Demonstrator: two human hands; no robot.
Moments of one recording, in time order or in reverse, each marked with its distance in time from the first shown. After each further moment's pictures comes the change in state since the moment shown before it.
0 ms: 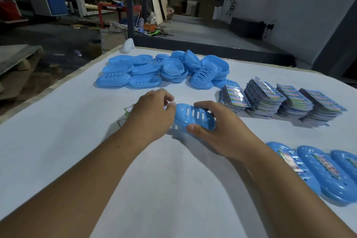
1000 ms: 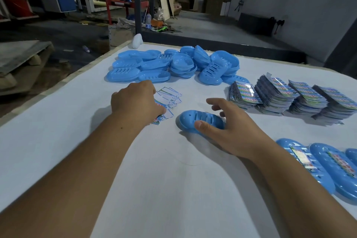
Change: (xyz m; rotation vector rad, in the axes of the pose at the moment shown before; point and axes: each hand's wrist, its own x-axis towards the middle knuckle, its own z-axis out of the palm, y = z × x) left_hand 0.017 -0.024 -0.031 0.588 -0.013 -0.157; right_hand -0.007 -0.002 0.004 0.016 -0.035 0.093
